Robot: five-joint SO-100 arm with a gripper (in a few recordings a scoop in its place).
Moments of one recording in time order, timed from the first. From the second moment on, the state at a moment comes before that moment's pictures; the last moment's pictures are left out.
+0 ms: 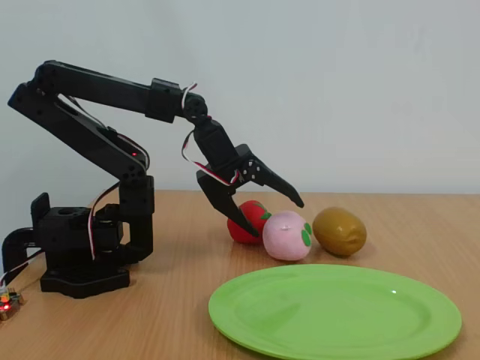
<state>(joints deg) -8.9 142.7 151.2 51.1 3.4</state>
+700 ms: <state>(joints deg) -7.0 127.8 149.9 40.9 3.4</state>
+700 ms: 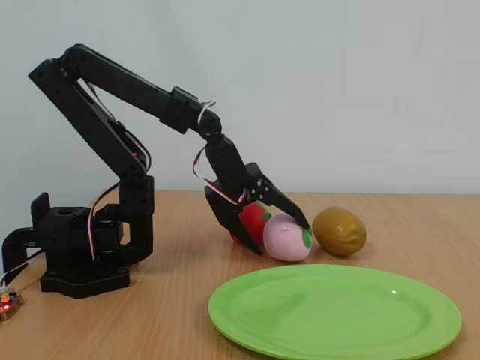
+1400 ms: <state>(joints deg) -6.2 119.0 142.7 36.4 4.1</state>
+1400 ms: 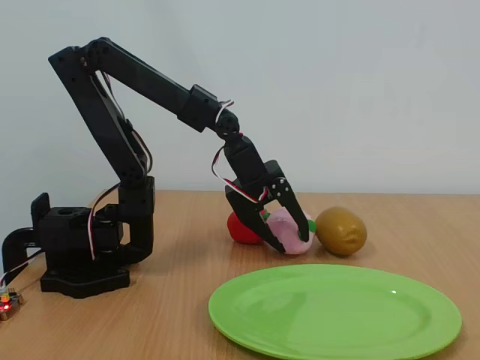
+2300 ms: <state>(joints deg) -17.2 125.1 144.2 36.8 -9.1</state>
